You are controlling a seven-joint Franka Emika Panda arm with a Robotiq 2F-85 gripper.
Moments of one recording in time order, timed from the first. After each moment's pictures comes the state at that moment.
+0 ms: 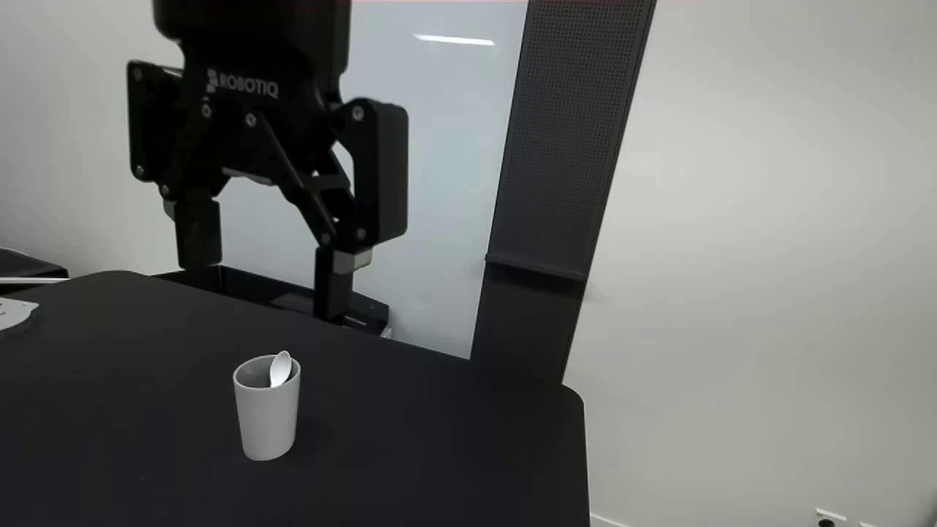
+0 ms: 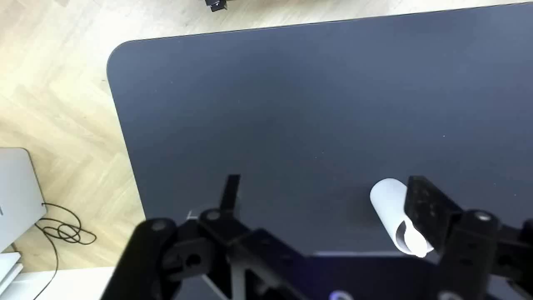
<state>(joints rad) -0.19 -0.61 -0.29 -2.51 -0.13 1.94 -0.25</state>
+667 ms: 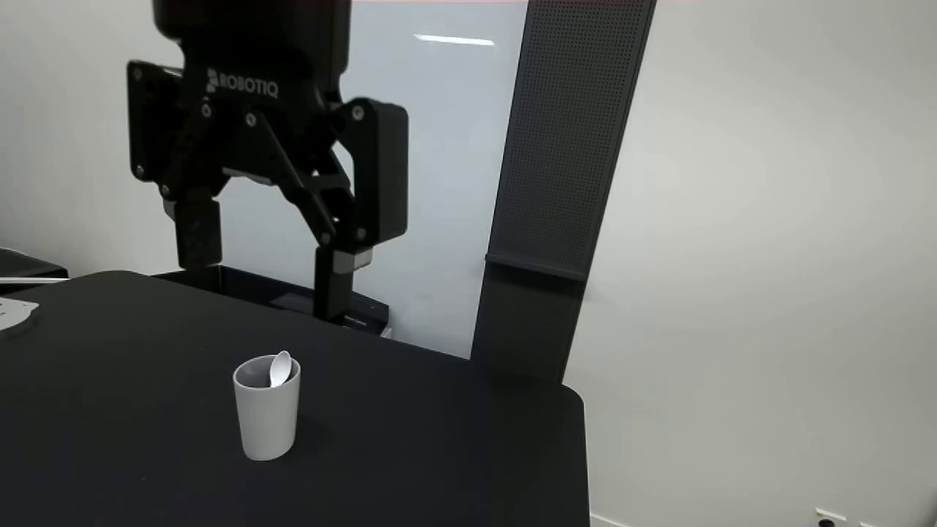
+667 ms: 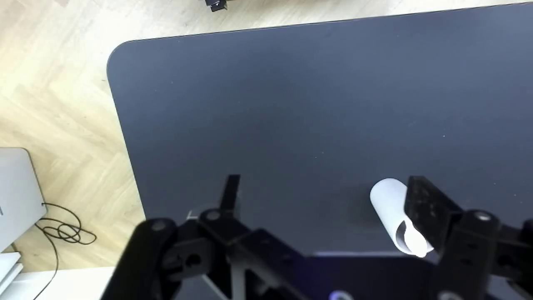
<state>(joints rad) -0.19 -0.61 -0.29 -2.51 -0.13 1.94 -0.25</state>
